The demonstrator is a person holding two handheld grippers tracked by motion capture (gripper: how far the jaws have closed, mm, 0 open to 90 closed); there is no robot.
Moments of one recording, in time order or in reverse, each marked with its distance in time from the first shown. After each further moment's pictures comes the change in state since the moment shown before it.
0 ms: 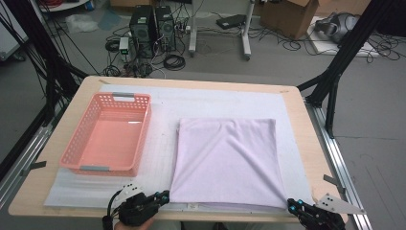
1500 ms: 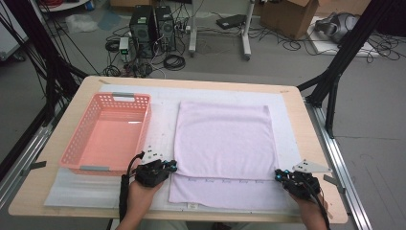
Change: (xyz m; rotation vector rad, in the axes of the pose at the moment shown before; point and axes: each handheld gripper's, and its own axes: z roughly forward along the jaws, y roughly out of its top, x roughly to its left) left arm 0.036 0.062 0.071 0.063 0.094 0.218; right arm -0.036 0.050 0.079 0.060 -0.087 -0.053
